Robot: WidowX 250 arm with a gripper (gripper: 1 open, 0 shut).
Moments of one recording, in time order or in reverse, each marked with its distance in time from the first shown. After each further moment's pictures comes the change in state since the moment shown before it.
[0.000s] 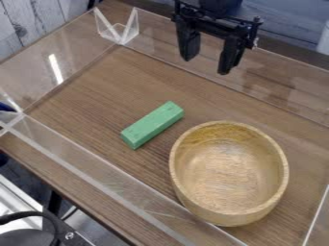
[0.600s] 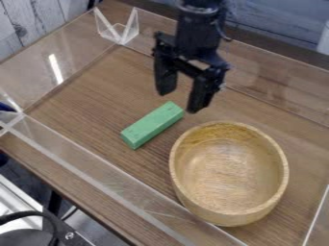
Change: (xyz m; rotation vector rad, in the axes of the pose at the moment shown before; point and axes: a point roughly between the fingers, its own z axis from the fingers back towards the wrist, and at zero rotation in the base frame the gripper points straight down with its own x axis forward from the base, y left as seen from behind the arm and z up) arm -0.036 0.017 -0.039 0.008 0.123 -0.126
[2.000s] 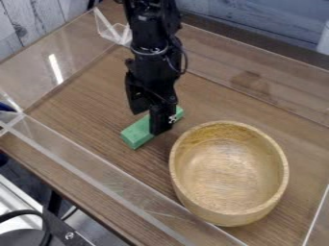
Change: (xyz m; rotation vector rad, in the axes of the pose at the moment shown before) arm -0.010 0.033 -0.044 0.026 -0.141 -0.200
